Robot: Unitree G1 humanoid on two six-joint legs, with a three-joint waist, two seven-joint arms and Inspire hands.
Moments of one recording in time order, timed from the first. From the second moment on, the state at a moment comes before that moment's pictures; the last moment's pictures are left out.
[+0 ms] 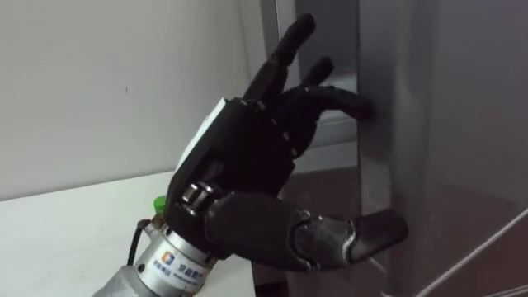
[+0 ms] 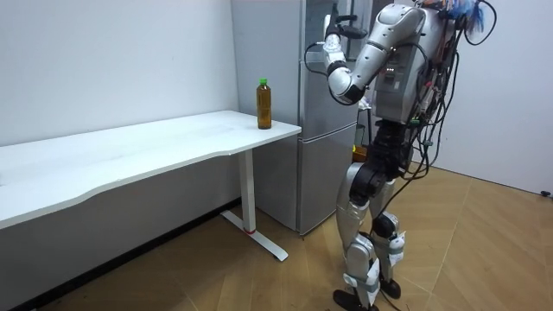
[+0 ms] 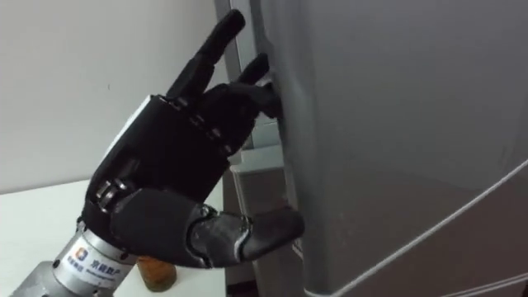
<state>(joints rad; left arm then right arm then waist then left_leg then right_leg) -0.28 0.30 -0.30 -0.48 -0.70 0.02 -0.31 0.12 -0.31 0.08 1.05 0.27 0.04 0.17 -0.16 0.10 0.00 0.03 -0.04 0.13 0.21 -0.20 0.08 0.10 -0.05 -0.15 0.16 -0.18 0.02</state>
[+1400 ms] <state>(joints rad) -0.29 0.37 -0.48 -0.49 -0.53 0.11 -0.49 0.14 -0.35 0.05 1.13 0.30 0.04 0.18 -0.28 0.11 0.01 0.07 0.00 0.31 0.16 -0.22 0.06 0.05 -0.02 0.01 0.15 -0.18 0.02</state>
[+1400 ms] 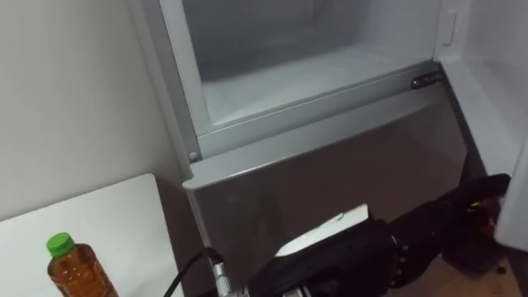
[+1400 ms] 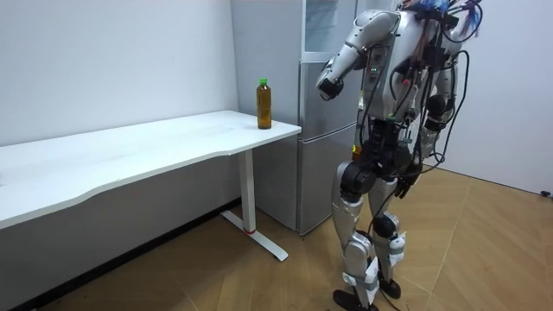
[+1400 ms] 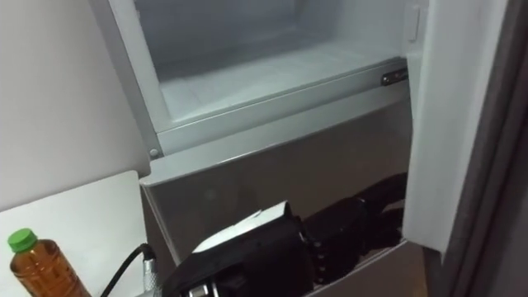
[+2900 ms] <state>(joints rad) -0.61 0.29 -0.57 -0.37 -0.50 0.02 -0.44 0.12 -0.39 0.04 1.21 0.08 0.04 0.21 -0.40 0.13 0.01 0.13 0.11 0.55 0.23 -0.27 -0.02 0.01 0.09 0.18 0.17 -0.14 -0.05</state>
